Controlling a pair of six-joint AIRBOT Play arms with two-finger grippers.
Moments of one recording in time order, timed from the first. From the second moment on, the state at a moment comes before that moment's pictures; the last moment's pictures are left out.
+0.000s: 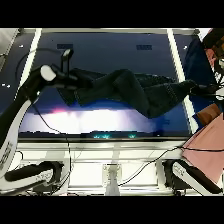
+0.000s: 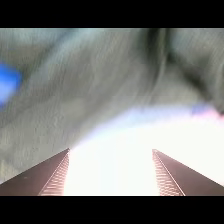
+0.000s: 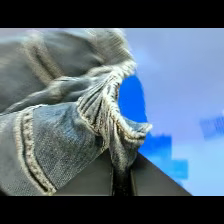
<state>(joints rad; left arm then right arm) -0.21 -1.33 1.15 1.06 -0.93 -1.35 -0.37 -1.08 0.91 -1.32 0.76 1.42</state>
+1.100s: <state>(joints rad) -0.30 -1.27 0.61 0.70 -0.28 -1.44 -0.45 -1.18 0.85 -1.25 0.76 1.42</state>
